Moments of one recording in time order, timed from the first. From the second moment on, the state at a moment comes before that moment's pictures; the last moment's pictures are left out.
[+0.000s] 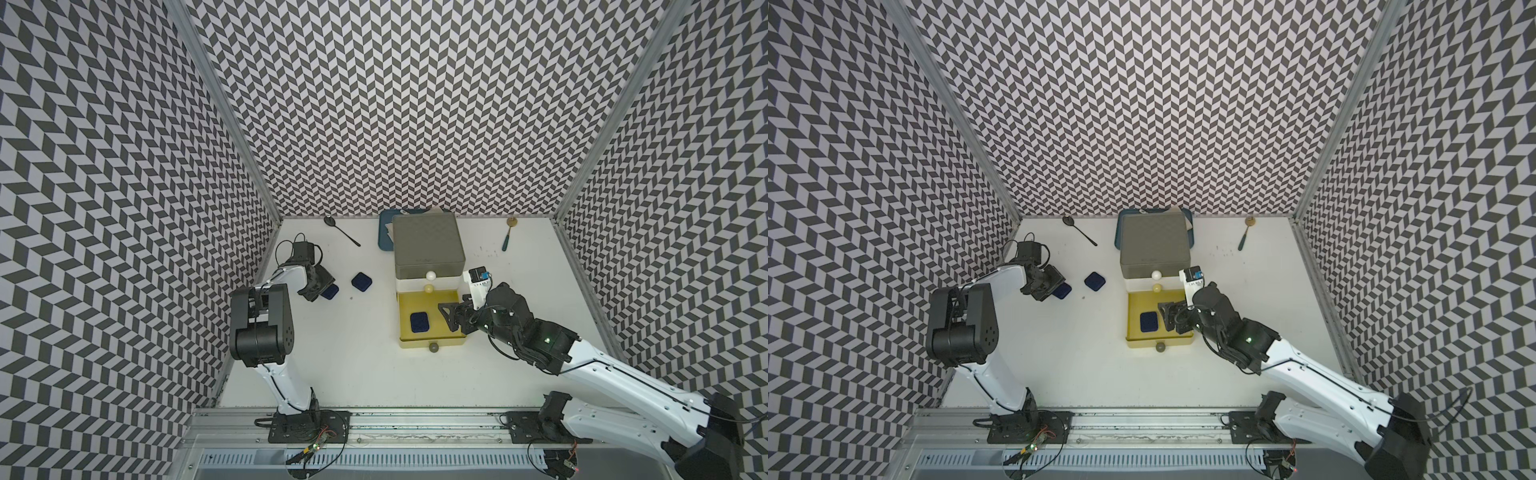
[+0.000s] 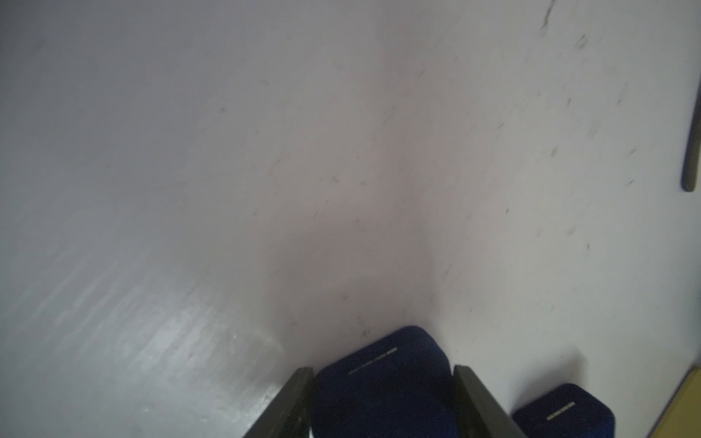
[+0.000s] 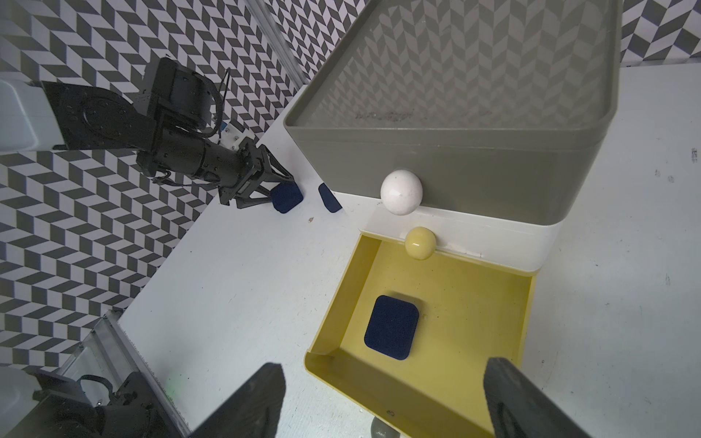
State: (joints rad) left arm 0.09 1.81 1.11 -0.43 0.08 -0.69; right arm 0.84 0.99 0.76 -0.28 0.13 0.45
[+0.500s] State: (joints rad) left arm 0.05 1.77 1.11 -0.44 0.08 -0.66; right arm 0.84 0.99 0.76 -0.29 0.12 0.45
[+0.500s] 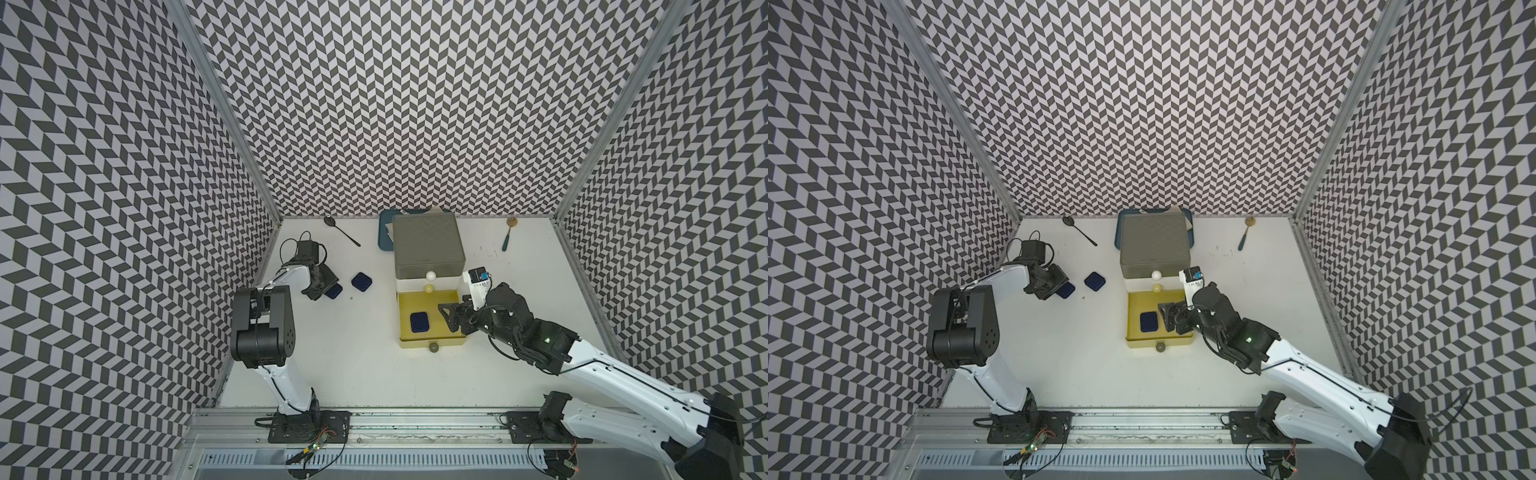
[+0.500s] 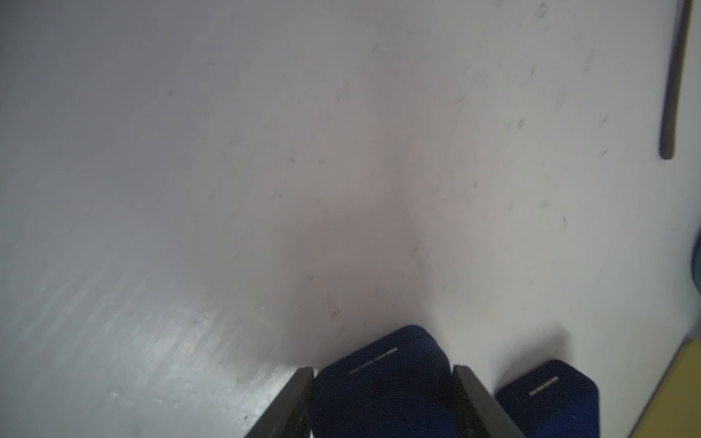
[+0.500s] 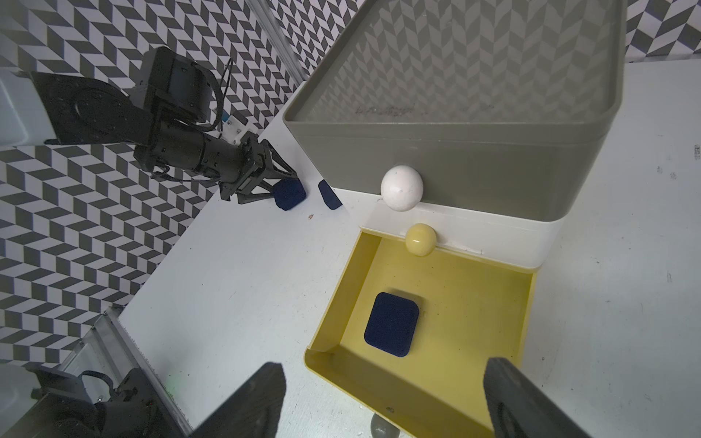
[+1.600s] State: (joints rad) left arm -0.39 1.13 1.08 -0.48 0.25 -0.53; right arm 0.84 1.09 0.95 -0.17 -0.41 0.47
